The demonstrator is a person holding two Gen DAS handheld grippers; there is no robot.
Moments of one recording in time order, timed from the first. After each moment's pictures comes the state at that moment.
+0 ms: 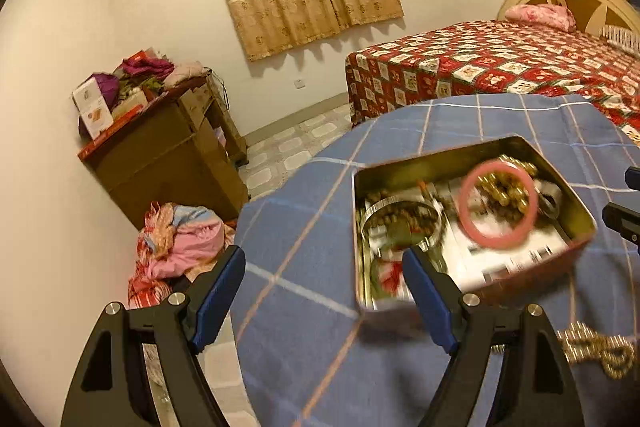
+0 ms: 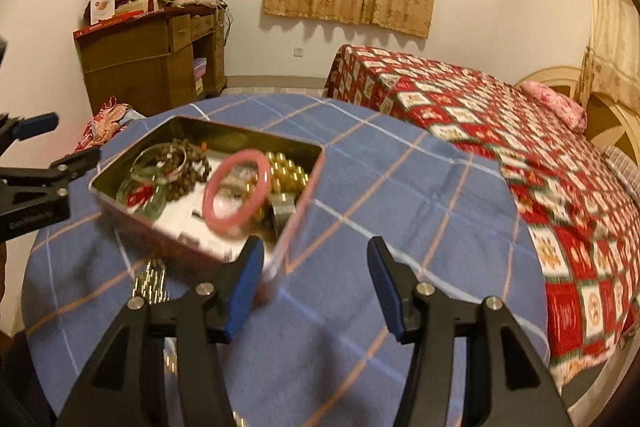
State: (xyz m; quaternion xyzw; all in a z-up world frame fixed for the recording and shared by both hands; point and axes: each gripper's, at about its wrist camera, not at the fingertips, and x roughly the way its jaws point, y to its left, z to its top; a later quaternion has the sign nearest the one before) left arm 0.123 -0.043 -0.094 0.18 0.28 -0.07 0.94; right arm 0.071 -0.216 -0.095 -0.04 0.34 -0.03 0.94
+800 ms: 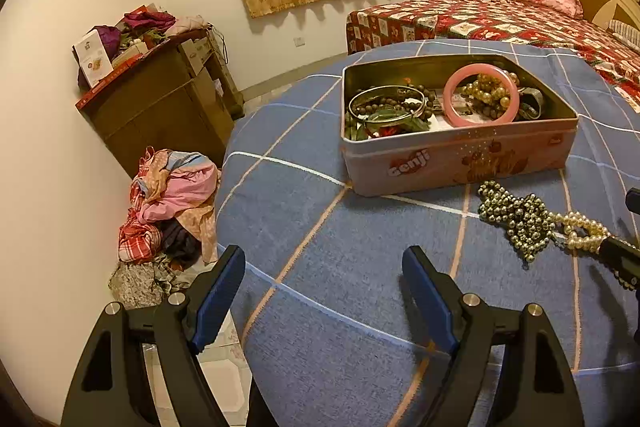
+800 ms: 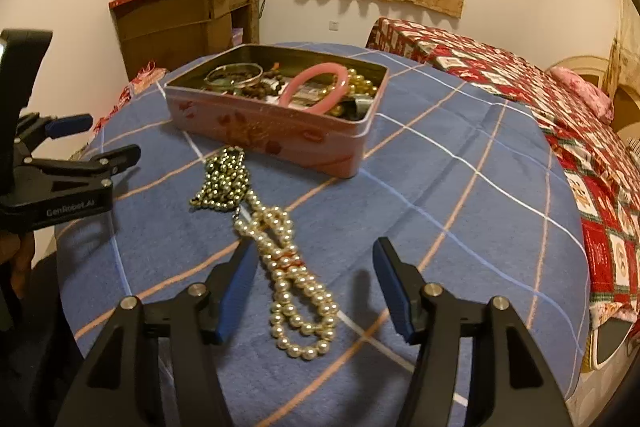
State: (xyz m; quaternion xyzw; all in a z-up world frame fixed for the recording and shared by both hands) left arm 0.076 -0.023 -0.149 0.16 0.35 -0.06 0.92; right arm 0.021 -0.178 -0.137 -0.04 0.38 0.03 0.92
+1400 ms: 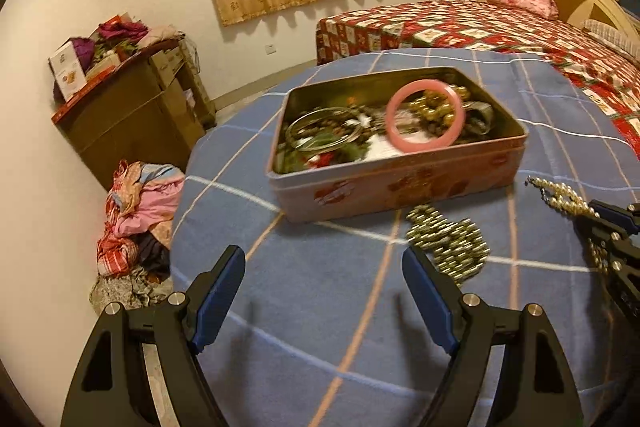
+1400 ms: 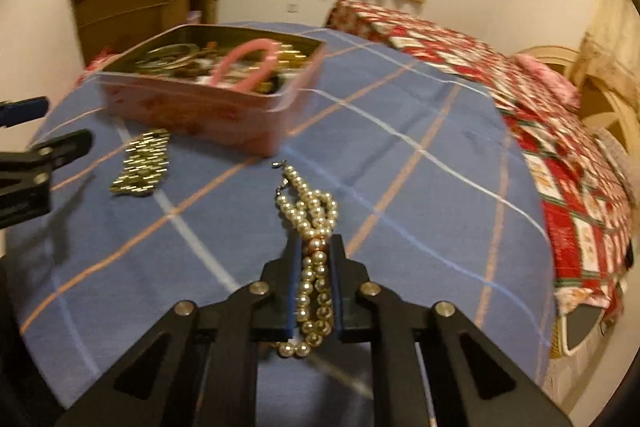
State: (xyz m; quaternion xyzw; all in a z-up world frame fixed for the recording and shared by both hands) left arm 0.068 -0.063 -0.133 0.16 0.35 -0.11 0.92; right arm 0.024 -0.212 -0.144 -0.06 0.41 -0.07 0.91
